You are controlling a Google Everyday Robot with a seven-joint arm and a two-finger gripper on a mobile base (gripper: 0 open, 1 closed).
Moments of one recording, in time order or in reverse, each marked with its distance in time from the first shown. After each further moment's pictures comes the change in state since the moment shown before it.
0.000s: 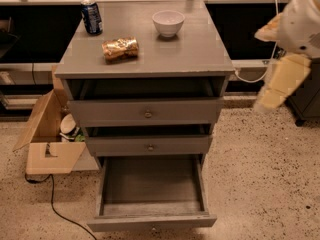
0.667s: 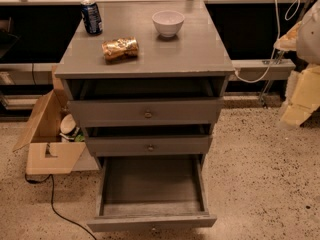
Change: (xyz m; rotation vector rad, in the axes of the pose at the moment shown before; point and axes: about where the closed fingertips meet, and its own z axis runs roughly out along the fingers) arm 0.025 0.029 -0.018 -0.014 0.104 0.028
